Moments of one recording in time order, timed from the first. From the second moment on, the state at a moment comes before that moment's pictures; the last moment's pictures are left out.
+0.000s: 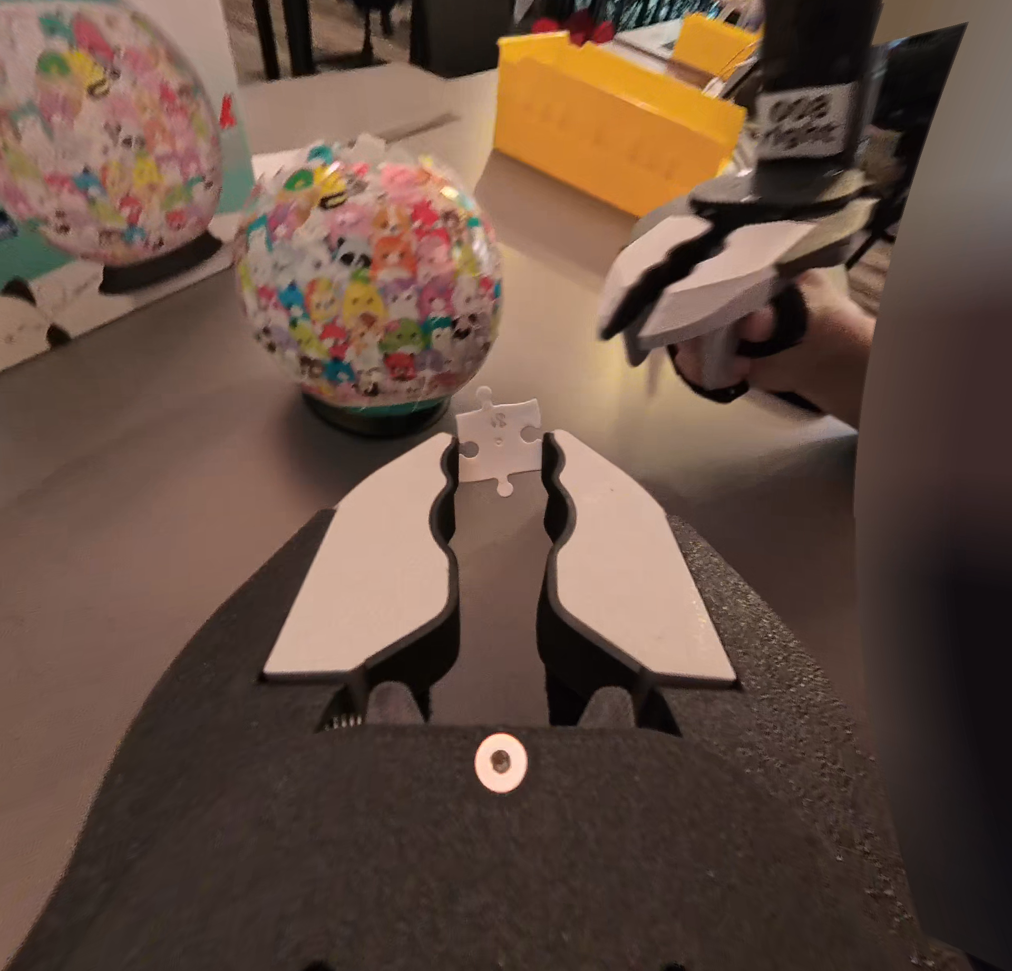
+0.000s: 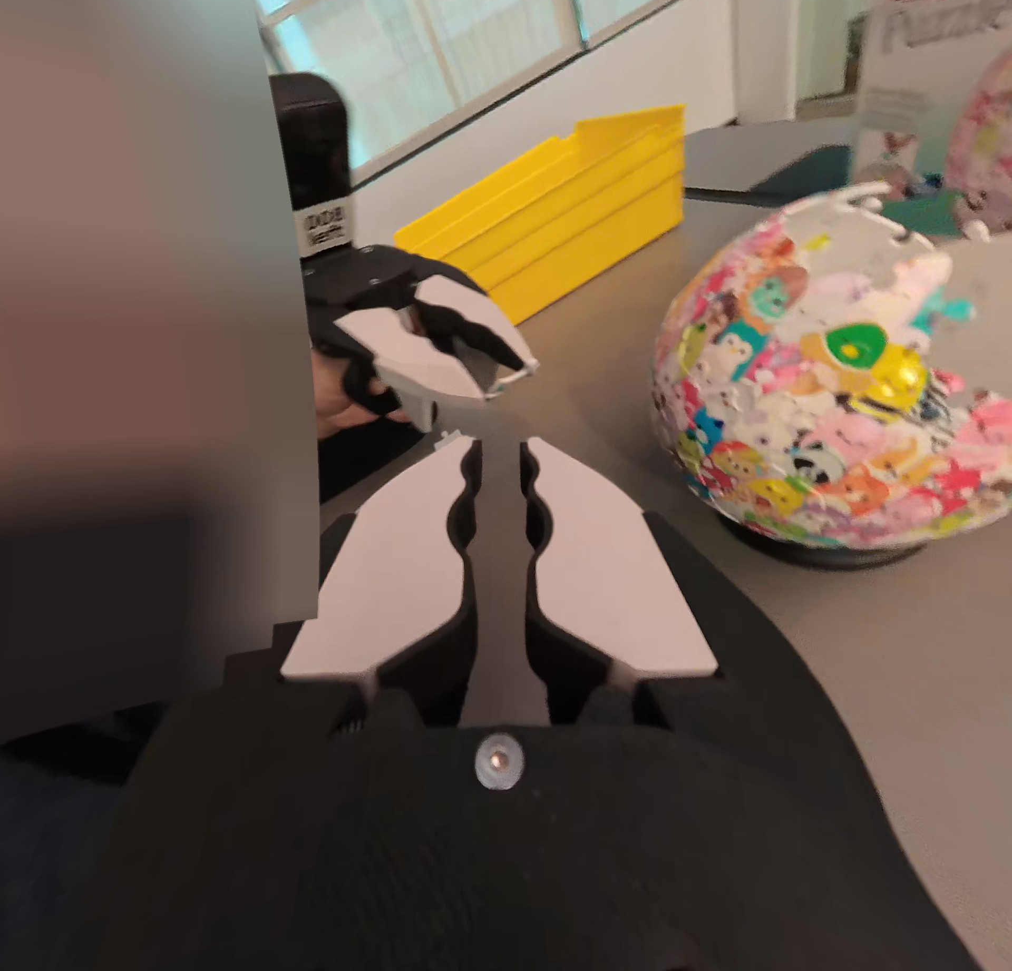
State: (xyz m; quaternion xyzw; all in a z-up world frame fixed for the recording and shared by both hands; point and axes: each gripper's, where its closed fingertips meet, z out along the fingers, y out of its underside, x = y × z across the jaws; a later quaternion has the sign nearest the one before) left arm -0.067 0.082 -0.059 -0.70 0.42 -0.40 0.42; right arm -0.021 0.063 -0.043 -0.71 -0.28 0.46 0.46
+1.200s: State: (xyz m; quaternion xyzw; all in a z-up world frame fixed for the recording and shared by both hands) left arm -0.070 0.069 -0.043 -0.65 0.46 -0.36 0.49; right arm 0.037 0.200 -0.033 -0.92 -0.34 -0.03 0.22
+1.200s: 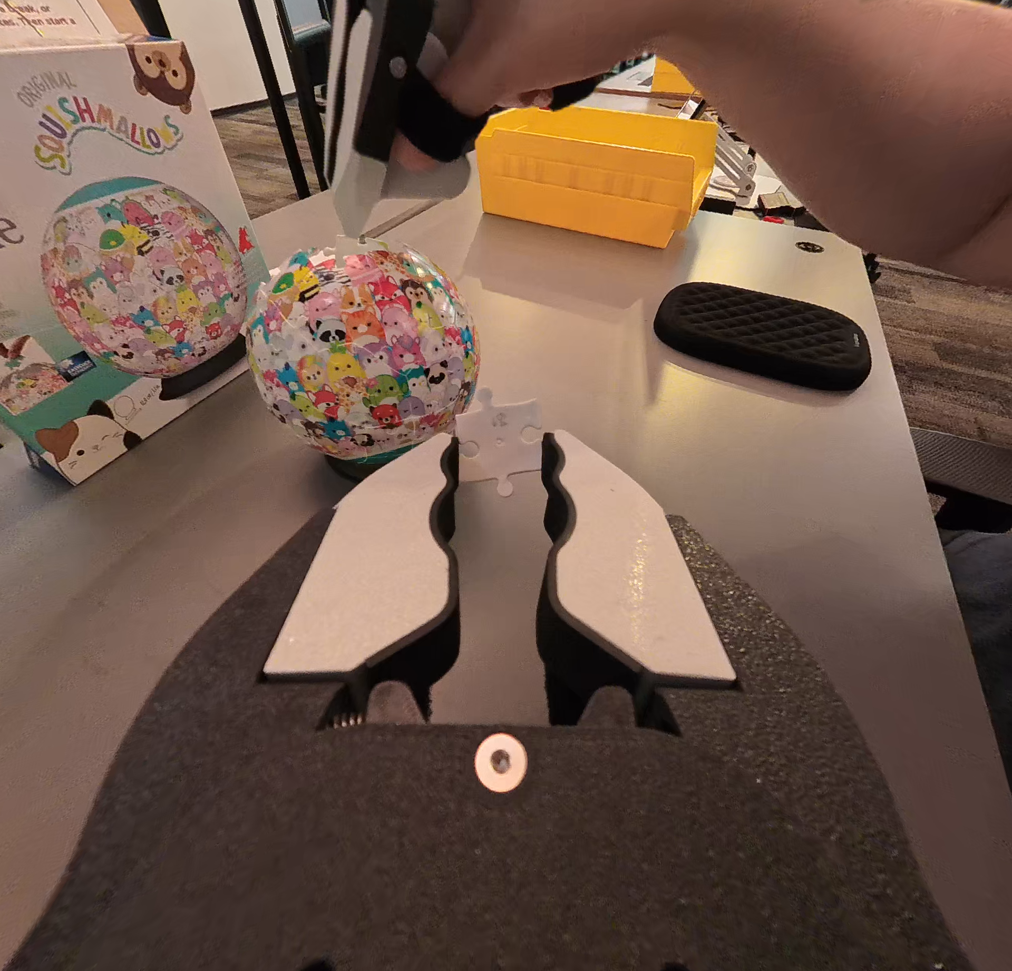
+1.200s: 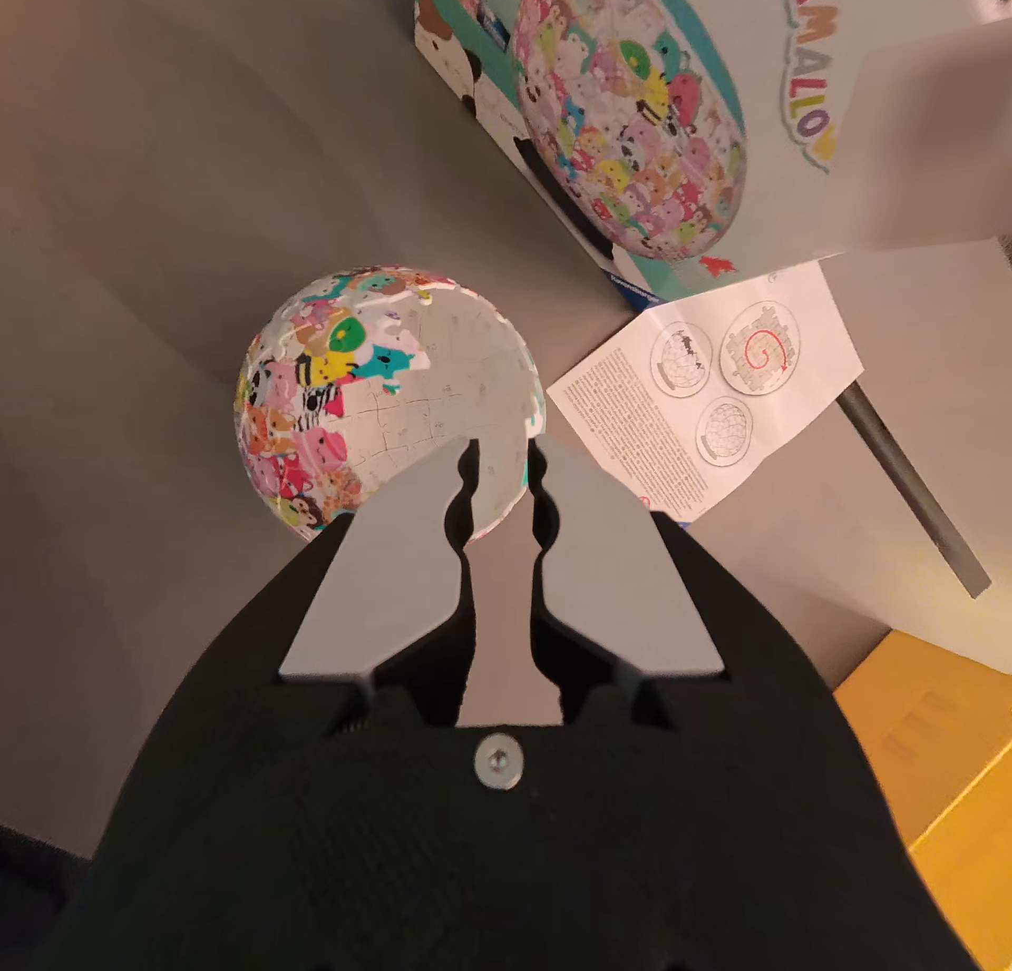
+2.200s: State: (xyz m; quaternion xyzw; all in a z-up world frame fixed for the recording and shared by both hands) left arm -0.072 0.072 -0.049 -0.66 0.46 -0.36 0.48; right arm 0.059 0.213 -0.064 -0.93 -0.31 -0.16 0.08
